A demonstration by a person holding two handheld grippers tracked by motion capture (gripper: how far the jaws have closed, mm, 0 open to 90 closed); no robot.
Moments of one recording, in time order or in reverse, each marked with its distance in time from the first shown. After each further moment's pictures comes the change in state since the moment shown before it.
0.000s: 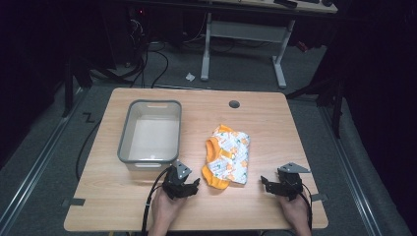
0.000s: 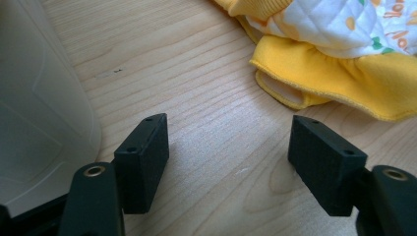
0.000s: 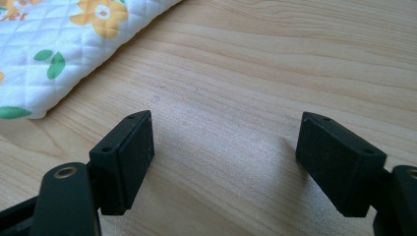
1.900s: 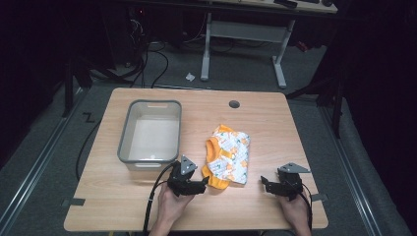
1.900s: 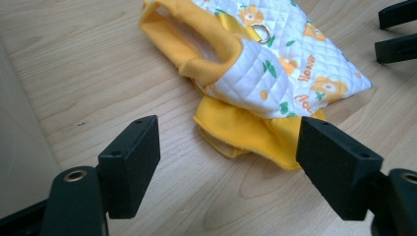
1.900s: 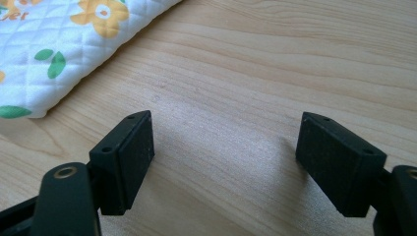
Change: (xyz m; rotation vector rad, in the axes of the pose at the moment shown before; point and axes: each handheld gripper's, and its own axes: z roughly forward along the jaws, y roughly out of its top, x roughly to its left) left arm -0.015 0.032 -0.019 -0.052 -0.111 -0.014; right arm 0.000 0.000 0.000 0.000 0.001 -0.004
